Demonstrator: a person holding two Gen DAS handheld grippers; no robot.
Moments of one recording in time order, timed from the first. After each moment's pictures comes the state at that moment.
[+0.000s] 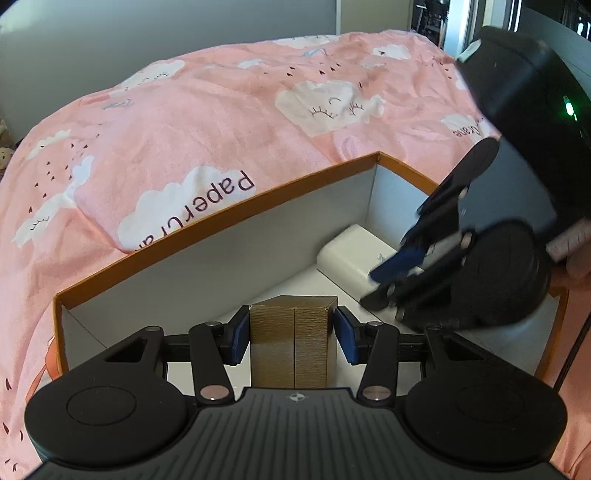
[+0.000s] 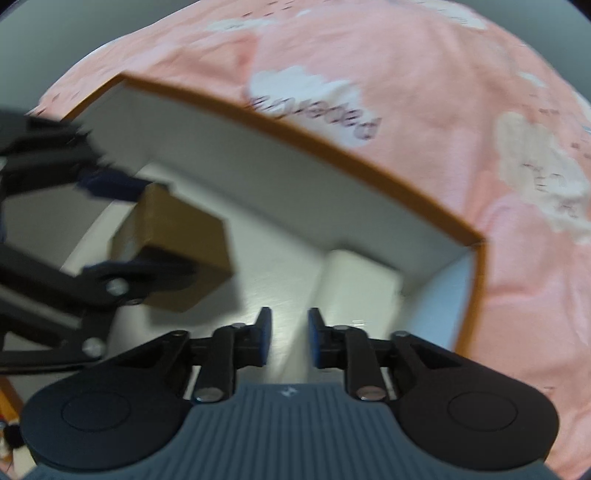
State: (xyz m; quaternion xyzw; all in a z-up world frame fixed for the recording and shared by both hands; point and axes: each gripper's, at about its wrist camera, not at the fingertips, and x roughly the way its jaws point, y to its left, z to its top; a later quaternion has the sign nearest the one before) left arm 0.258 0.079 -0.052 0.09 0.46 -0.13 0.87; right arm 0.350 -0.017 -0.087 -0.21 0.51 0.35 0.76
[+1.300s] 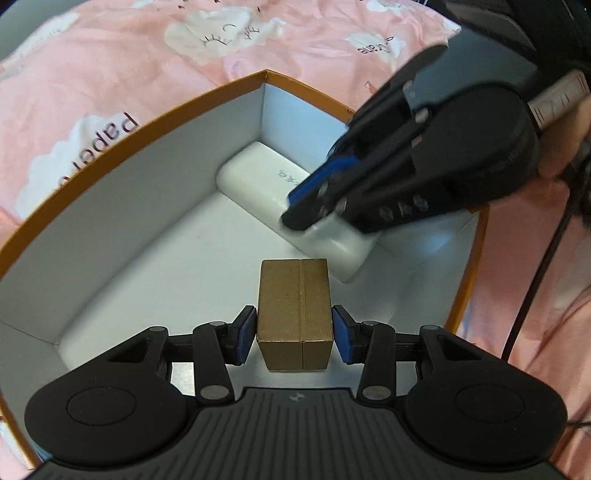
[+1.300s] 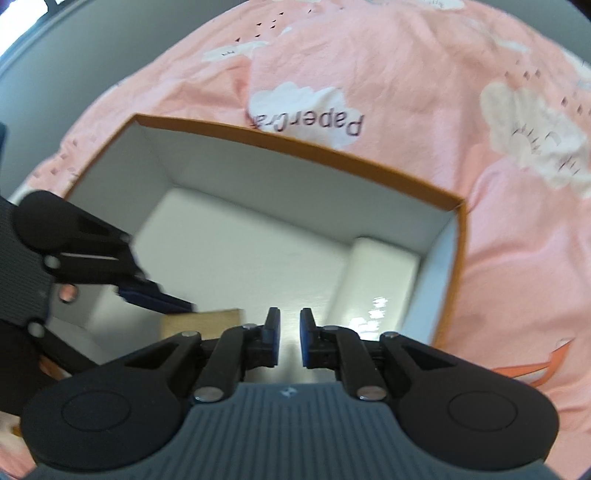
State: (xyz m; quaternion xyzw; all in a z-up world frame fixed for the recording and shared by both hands) left arm 0.263 0.059 -0.064 0.10 0.57 -0.28 0.77; right arm 0.357 -0.059 -0.064 -0.09 0.53 0.36 0.76
